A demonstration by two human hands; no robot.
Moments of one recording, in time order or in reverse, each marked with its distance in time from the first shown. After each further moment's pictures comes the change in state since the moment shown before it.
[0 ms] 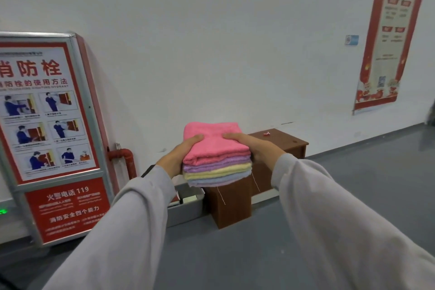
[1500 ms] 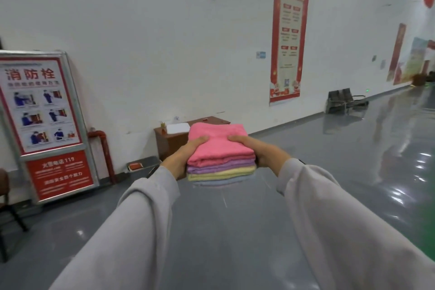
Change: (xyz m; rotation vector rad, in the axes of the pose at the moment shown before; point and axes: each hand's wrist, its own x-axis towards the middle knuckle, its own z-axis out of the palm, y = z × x) left_hand -0.999 -0.193 0.425 0.033 -0.178 0.032; right_hand -1.109 0.249 0.135 0.106 0.229 0.008
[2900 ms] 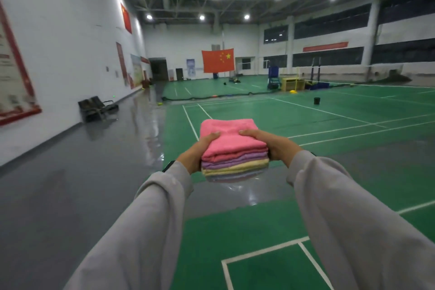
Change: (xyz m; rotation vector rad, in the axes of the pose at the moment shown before) left_hand -0.689 -0.099 0.475 0.191 -1.396 -0.159; right_hand -0.994 0.187 0.060 0.228 1.166 0.120
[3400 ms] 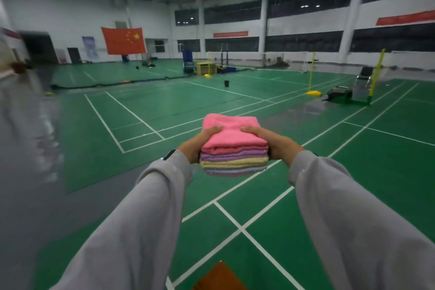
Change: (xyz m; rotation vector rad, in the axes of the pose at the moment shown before) left_hand -0.055 -0.072 0.307 0.066 -0.483 -0.133; right_hand -0.323 0.130 -0.145 0.140 0.392 0.109
